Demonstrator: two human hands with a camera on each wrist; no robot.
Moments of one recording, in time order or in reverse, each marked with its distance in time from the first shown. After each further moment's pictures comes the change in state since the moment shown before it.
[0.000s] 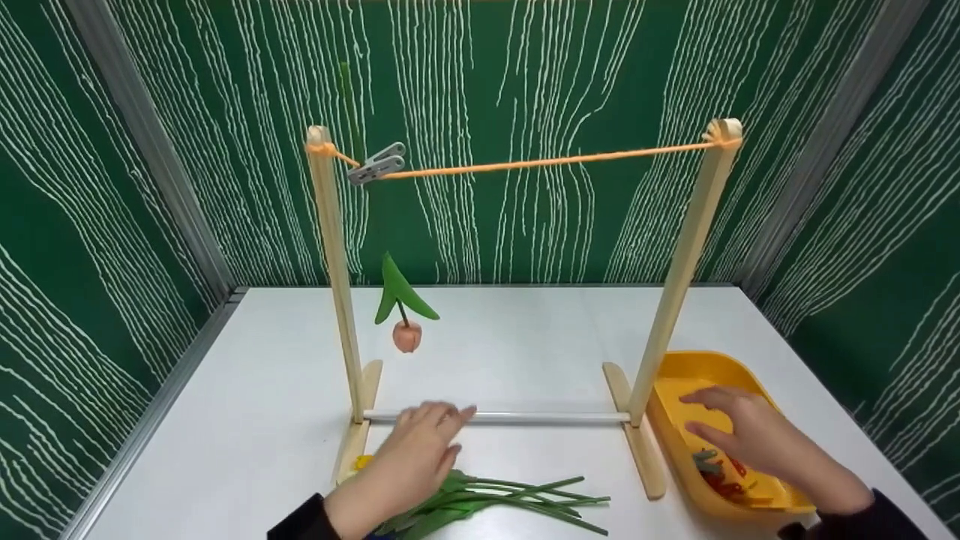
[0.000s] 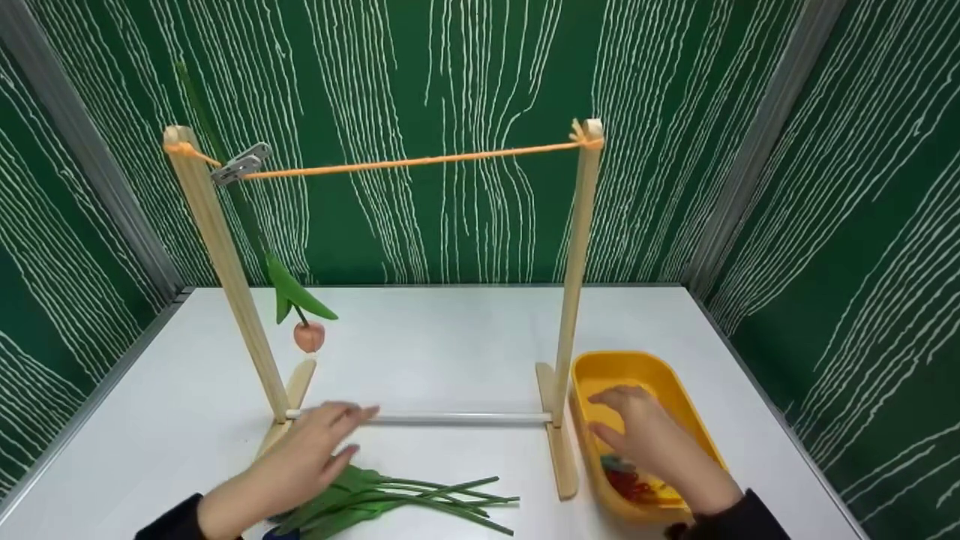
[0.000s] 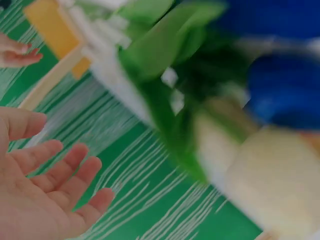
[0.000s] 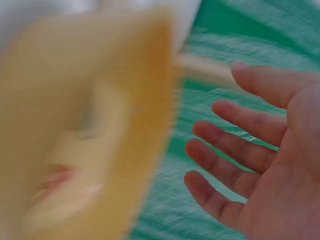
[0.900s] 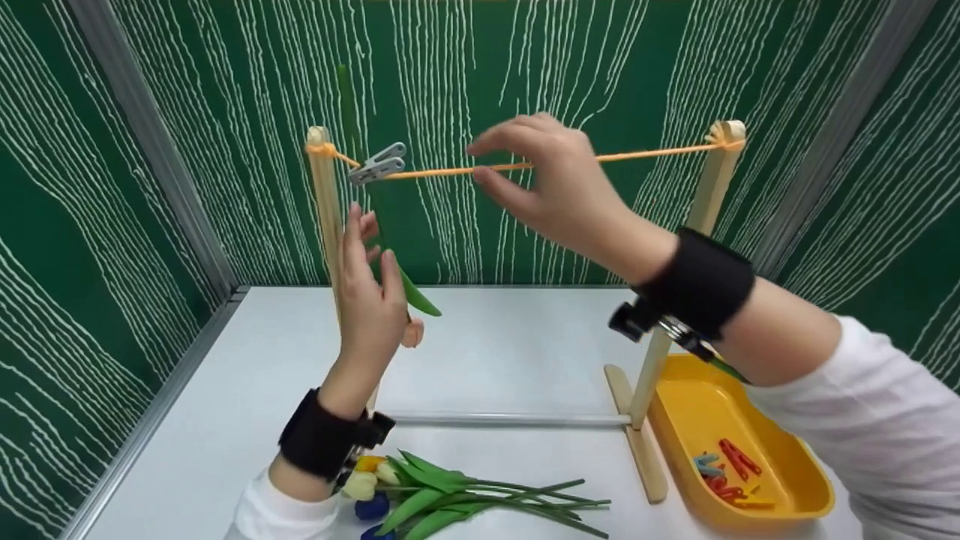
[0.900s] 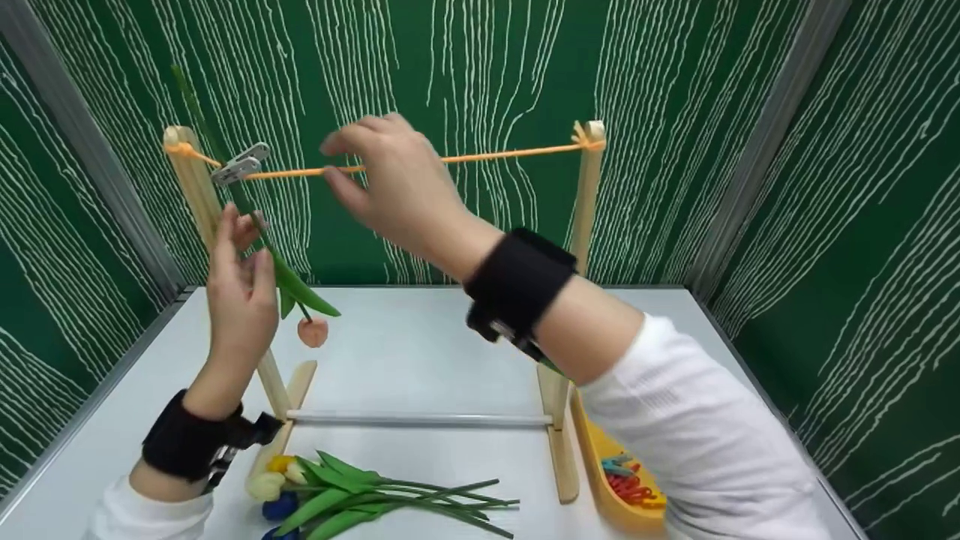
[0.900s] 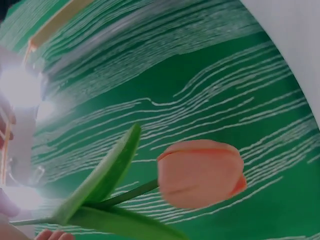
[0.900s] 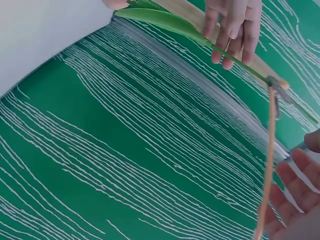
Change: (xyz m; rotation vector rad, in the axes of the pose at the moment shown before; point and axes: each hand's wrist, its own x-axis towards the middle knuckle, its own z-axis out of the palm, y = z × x) left_hand 0.087 -0.021 -0.119 -0.472 0.927 -0.243; right_hand 0.130 -0.276 -0.140 0.076 0.630 -0.744
